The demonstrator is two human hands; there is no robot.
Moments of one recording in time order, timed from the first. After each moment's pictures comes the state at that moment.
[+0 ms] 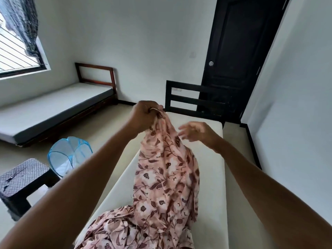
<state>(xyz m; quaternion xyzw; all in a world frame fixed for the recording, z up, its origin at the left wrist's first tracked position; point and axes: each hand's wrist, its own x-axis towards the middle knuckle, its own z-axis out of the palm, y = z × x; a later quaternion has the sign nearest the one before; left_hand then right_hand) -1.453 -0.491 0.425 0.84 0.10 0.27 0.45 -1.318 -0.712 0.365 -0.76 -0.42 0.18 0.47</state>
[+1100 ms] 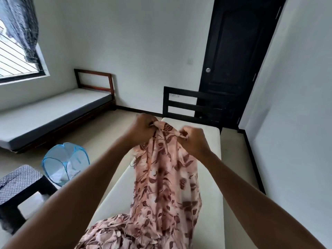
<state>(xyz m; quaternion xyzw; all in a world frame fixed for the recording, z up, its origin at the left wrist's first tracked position) -1.443 -0.511 0.421 0.93 0.06 0.24 0.29 -1.307 -0.691 0.347 -0.83 -0.37 -0.13 0.39</state>
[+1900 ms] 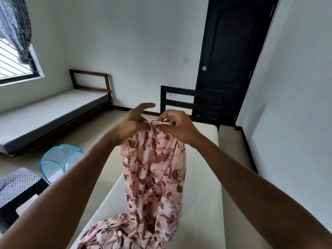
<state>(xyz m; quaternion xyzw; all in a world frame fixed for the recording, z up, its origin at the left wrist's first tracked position) -1.467 -0.485 0.435 0.85 -0.01 0.13 0.52 -1.356 -0.666 0.415 -0.73 -0.44 0.04 0.52</state>
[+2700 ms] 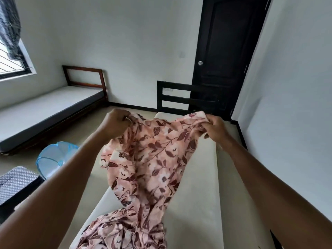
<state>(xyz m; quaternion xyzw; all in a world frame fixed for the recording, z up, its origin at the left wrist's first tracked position) -1.467 -0.443 0.401 0.89 0.16 0.24 0.35 -1.313 -0.759 0.378 -0.80 -0.24 0.00 0.54</state>
